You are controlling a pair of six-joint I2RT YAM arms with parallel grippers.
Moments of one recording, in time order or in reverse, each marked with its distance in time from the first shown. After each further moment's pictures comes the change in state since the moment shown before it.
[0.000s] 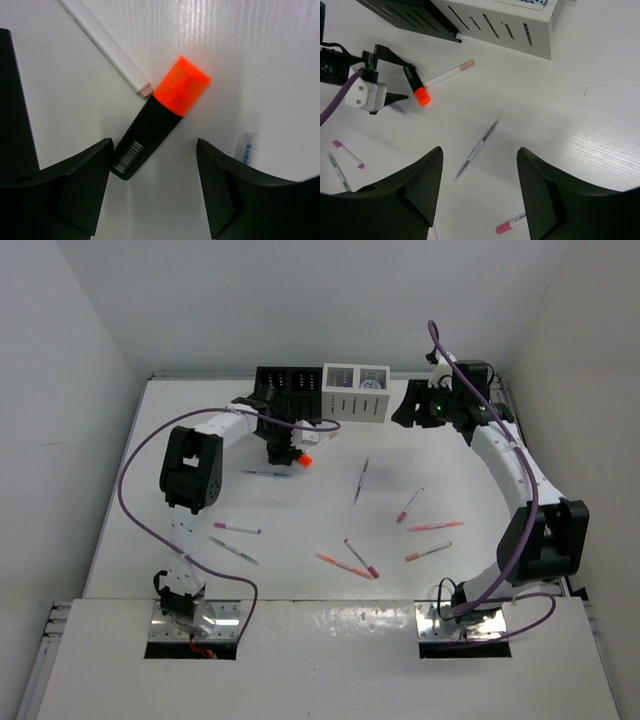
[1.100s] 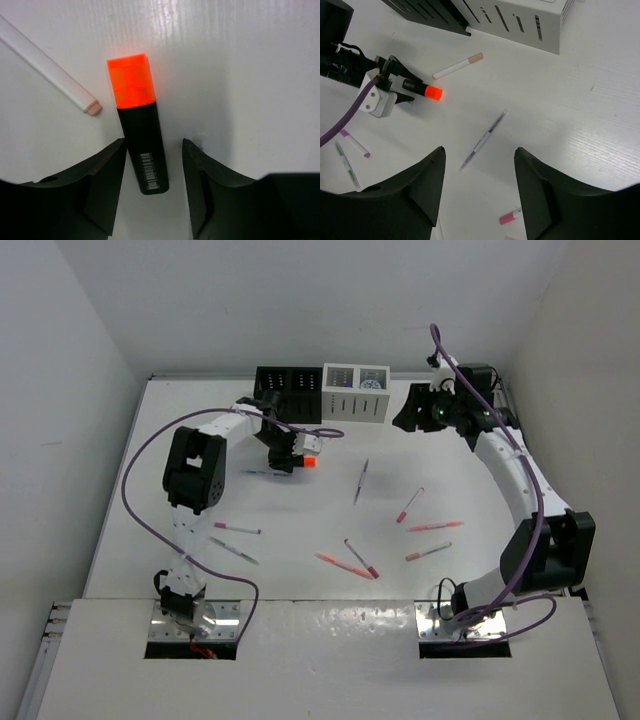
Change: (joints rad) left arm -0.029 0.021 0.030 -0.156 0.026 0.101; right arm -0.001 -0.055 -0.032 -0.026 -0.028 -0.016
